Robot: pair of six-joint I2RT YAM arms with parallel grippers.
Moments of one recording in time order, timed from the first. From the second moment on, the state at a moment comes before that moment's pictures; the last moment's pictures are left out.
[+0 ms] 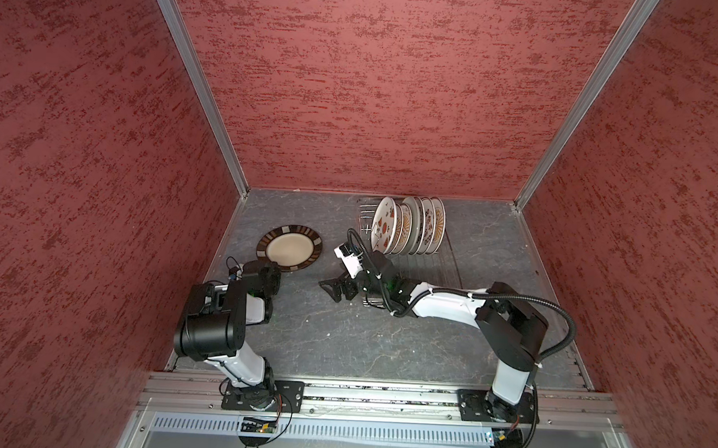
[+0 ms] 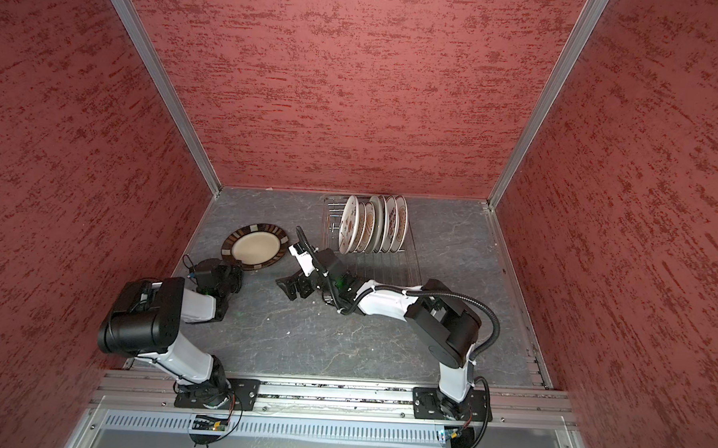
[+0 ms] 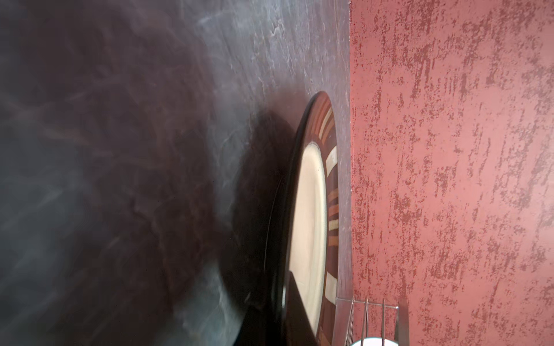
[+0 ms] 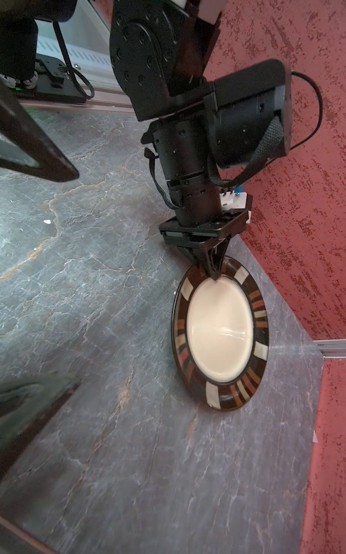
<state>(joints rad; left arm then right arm) 0.19 1.67 0.37 0.84 0.07 -1.35 0.94 1.86 1.12 0.37 -0.21 0.28</state>
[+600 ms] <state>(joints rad) 0.22 1.86 0.54 0.88 0.08 -1.36 0.94 2.00 1.26 0.41 -0.22 0.28</state>
